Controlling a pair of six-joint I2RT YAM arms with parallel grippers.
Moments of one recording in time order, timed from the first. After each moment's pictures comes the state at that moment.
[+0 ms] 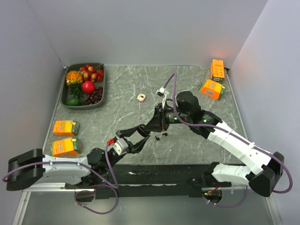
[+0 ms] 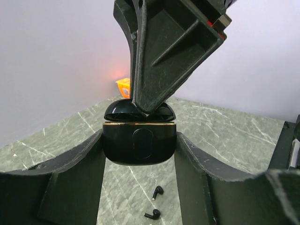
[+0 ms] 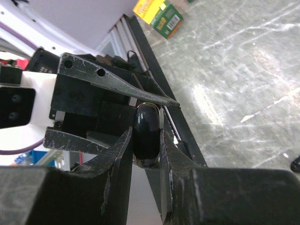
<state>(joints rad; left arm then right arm) -1.27 0.99 0.16 1.28 -0.33 0.24 0.77 1.13 1.07 -0.34 -0.60 0.47</state>
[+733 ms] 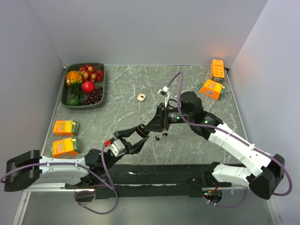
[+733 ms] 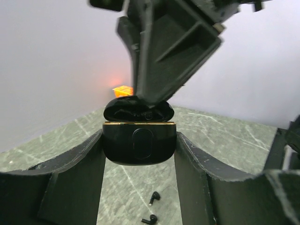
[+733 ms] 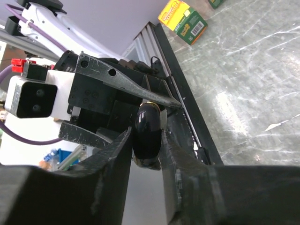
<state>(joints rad) -1.28 0.95 0.15 1.29 -0.31 0.24 0.72 1.11 1.01 -0.21 -0.72 0.58</state>
